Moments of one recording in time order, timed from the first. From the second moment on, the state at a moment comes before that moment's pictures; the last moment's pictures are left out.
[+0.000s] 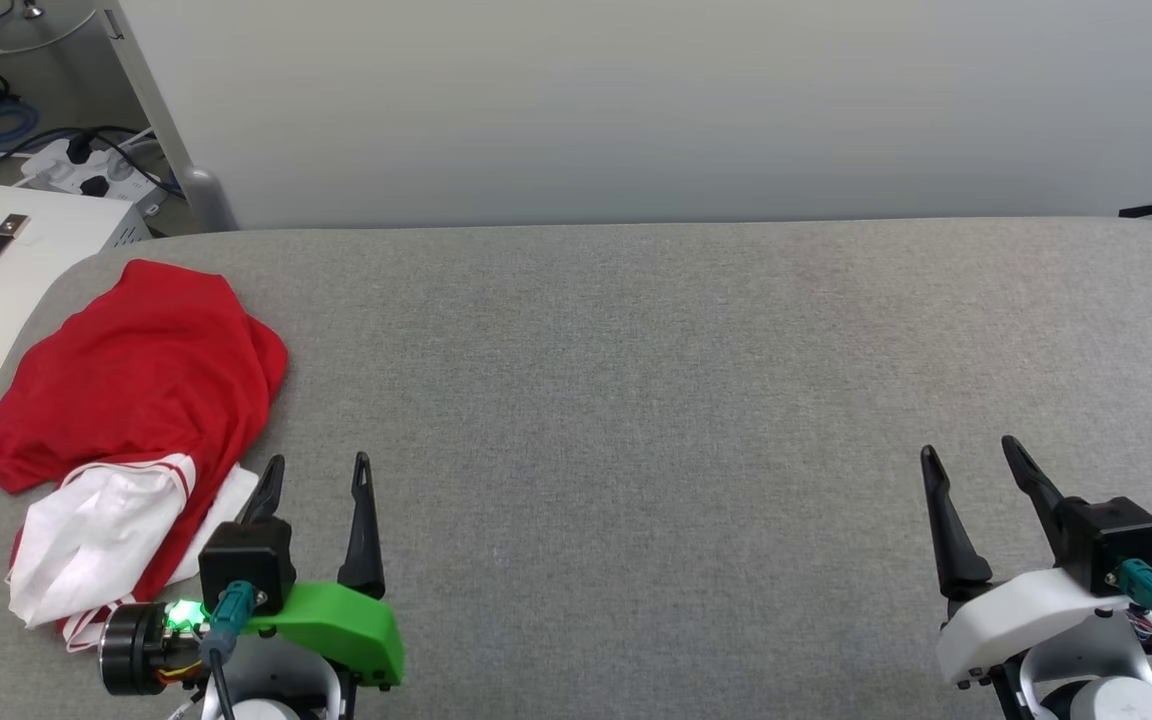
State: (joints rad) left arm 0.02 0.05 -0.03 -0.01 -0.03 0.04 -0.04; right arm 0.02 -0.05 -0.02 -0.02 0.05 0.13 -0.04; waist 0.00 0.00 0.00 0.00
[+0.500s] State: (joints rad) left arm 0.02 0.05 -0.04 -0.01 -0.04 0.05 -0.07; right arm 0.02 -0.05 -0.02 -0.05 0.09 0.13 -0.07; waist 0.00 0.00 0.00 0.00
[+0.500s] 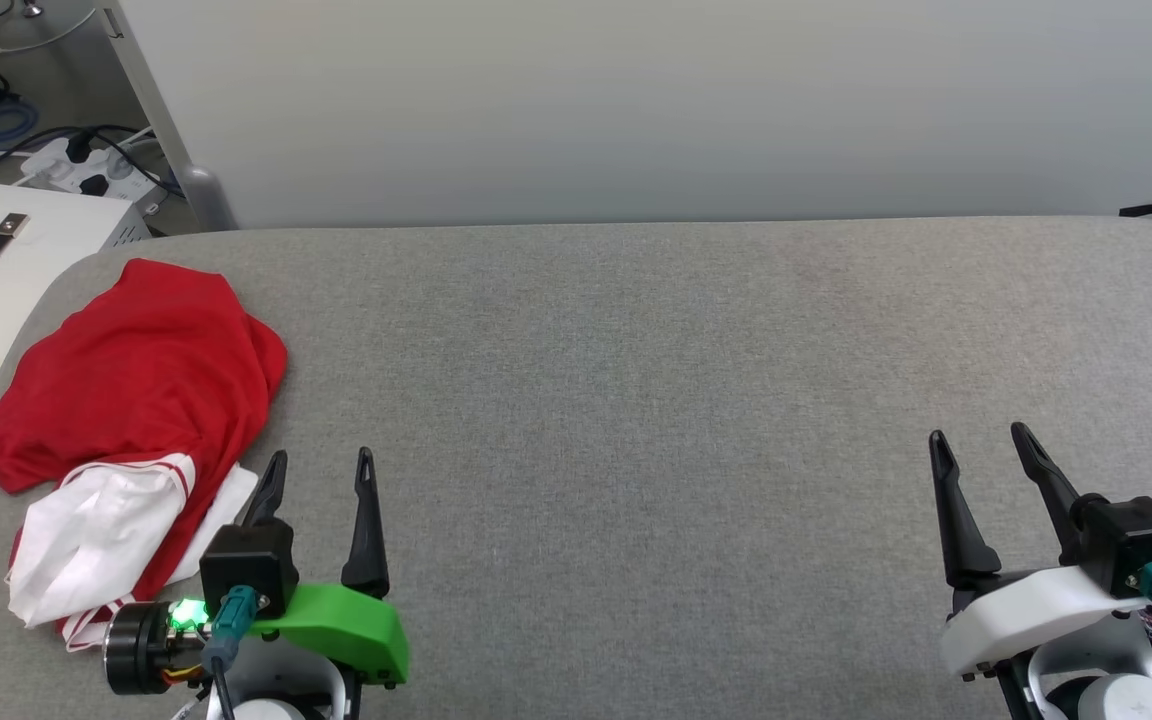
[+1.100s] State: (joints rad) left arm 0.02 0.05 -0.06 -0.01 -0.05 0.06 -0.11; right arm 0.02 -0.05 -0.02 -0.07 0.12 0.13 -0.11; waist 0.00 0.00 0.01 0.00
